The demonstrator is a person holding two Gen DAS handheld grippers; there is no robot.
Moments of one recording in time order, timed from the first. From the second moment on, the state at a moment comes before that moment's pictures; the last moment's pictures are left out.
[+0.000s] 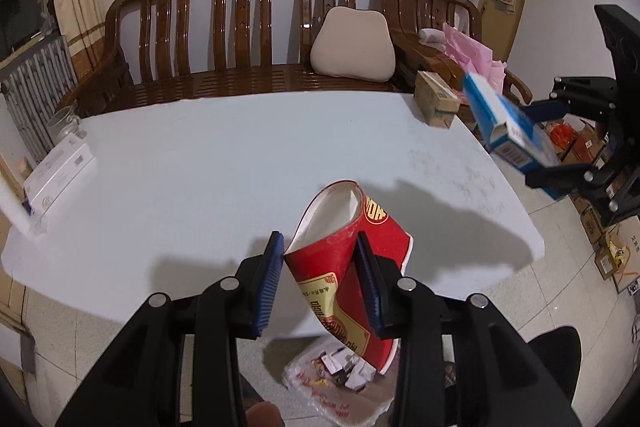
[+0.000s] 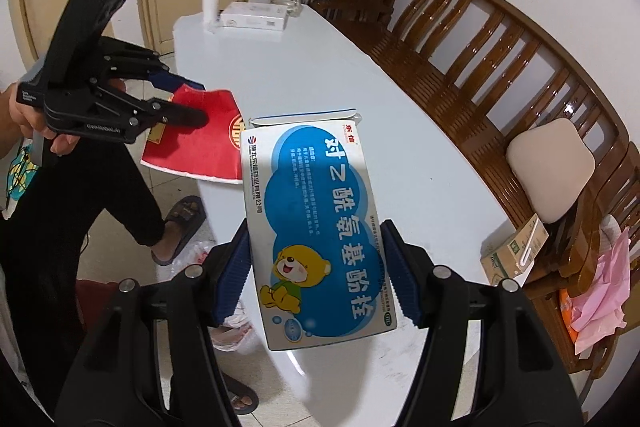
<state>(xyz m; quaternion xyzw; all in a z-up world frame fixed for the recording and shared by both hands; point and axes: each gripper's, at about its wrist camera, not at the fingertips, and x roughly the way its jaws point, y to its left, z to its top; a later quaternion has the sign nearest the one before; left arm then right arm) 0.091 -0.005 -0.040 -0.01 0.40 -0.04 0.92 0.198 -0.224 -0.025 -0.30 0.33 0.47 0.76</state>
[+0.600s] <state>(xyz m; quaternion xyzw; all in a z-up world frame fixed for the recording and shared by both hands) 0.006 -0.002 -0.117 -0.03 0.43 -0.03 0.90 0.082 -0.212 -0.080 -0.30 0.35 0.48 0.75</state>
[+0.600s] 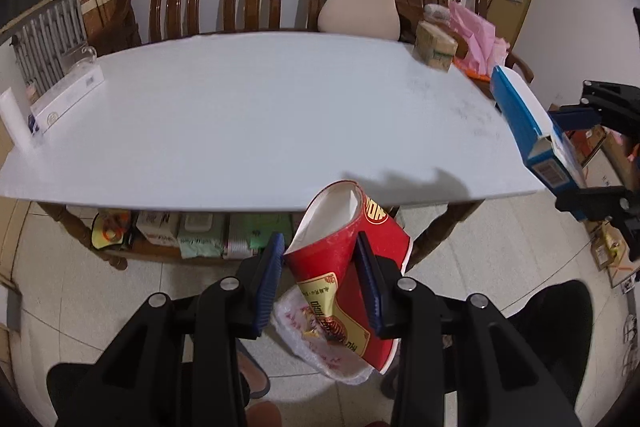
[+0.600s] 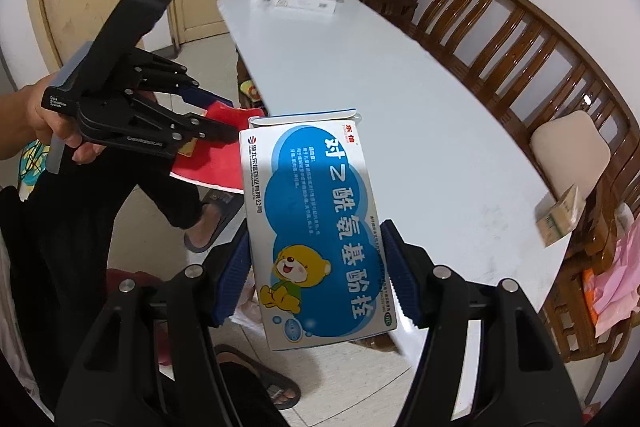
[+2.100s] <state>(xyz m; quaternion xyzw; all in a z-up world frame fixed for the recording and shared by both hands) 0.039 -0.036 -0.406 -0.03 0.59 0.02 0.81 0.085 -0.172 -0.394 -0.17 0.57 0.29 0.75</state>
